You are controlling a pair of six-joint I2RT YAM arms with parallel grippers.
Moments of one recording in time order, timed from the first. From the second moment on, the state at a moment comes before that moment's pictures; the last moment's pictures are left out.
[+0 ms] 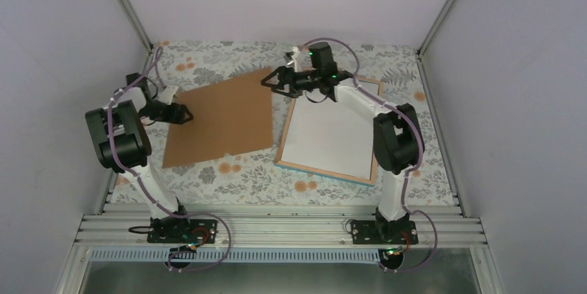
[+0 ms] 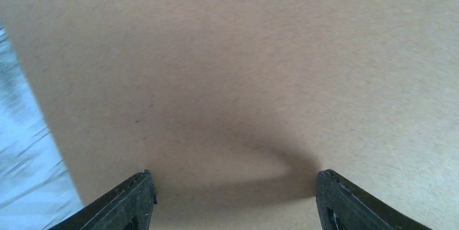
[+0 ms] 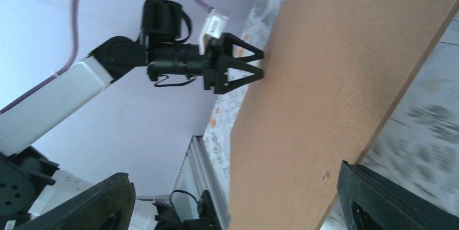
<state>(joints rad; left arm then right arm) 0.41 1.92 1.25 -0.72 0.52 0.54 0.51 2.00 1.57 -0.12 -0.96 0.70</state>
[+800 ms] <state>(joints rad) -0.24 1.21 0.80 -0.40 0.29 0.78 0.20 1.92 1.32 -0.38 -0.84 0.35</state>
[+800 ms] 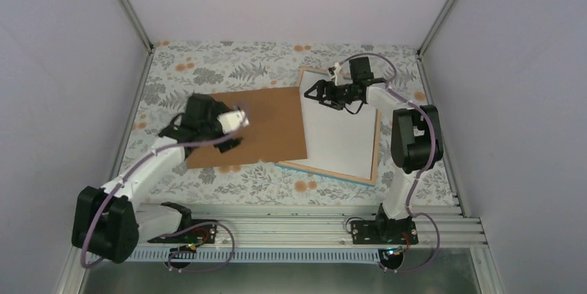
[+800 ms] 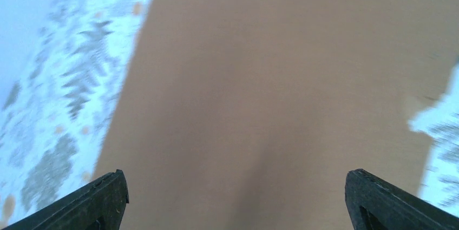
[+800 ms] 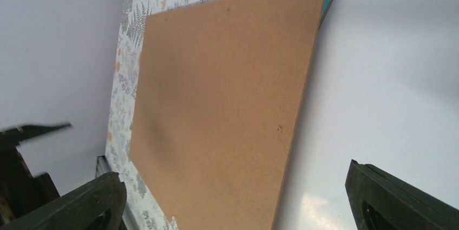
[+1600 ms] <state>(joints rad) -0.94 1.41 0.35 0.34 -0.44 0.85 0.04 1.75 1.47 -0.49 -0.58 0.09</state>
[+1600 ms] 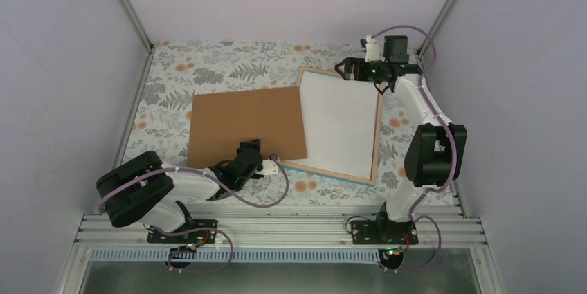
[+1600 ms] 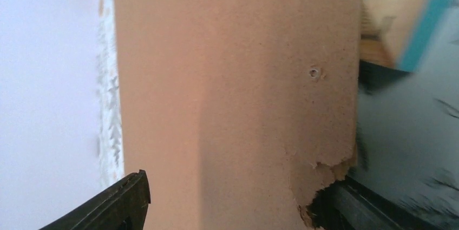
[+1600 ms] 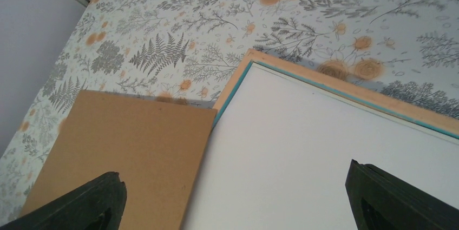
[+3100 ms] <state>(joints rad) -0.12 1.75 2.24 -0.91 0.83 0.39 -0.07 1.61 1.32 -0.33 -1.08 -0.02</state>
